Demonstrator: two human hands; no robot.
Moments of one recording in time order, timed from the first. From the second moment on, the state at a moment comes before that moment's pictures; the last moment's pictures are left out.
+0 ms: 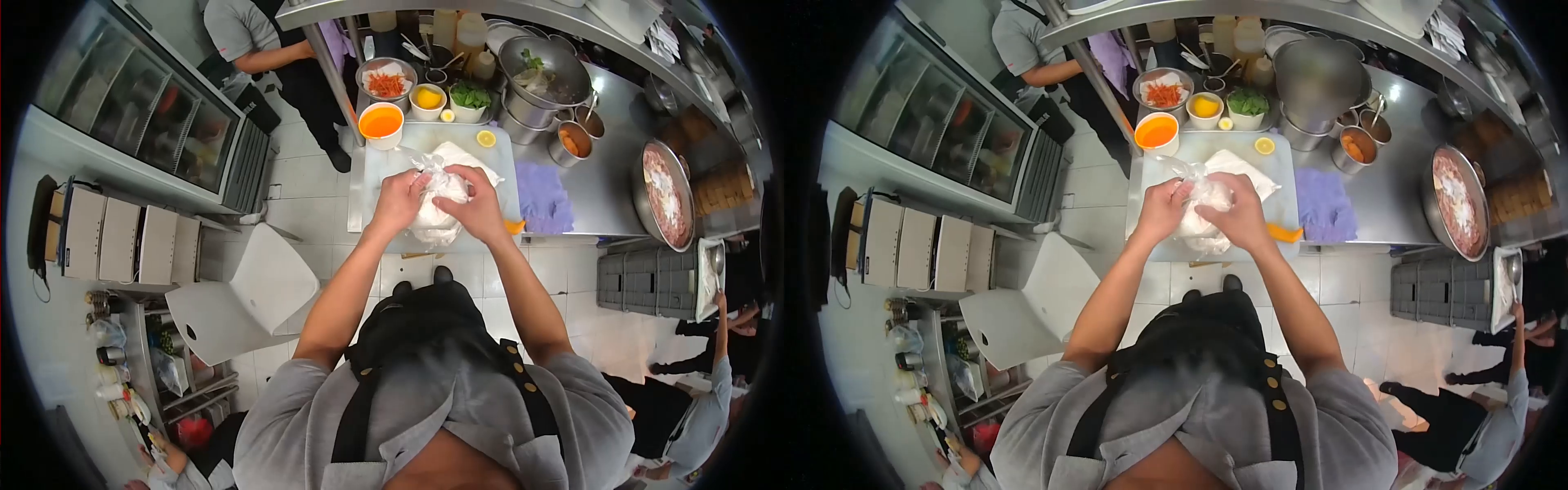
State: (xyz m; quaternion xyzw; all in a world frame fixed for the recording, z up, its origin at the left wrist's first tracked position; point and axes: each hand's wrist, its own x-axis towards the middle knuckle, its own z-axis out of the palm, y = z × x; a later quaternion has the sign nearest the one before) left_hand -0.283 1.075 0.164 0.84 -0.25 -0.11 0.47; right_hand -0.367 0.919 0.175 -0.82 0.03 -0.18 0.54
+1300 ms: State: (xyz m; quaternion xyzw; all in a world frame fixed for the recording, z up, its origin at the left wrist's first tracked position) left_hand -0.216 1.348 0.189 0.85 -0.20 -0.05 0.49; right_hand -0.269 1.192 0.195 -0.88 -0.11 -0.11 0.45
